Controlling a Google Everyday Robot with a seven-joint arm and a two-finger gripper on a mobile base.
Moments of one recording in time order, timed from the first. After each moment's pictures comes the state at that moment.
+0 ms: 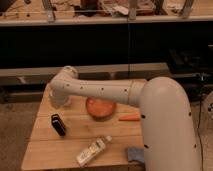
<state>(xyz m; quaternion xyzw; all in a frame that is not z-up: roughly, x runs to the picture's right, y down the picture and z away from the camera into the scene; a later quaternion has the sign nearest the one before) -0.276 0.077 0.779 -0.10 -0.33 -0.47 0.82</state>
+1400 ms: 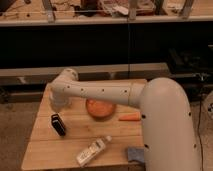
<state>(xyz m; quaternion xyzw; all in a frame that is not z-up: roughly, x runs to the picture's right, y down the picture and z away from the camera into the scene) -0.275 0.095 0.777 -0.12 -0.33 -0.45 0.82</state>
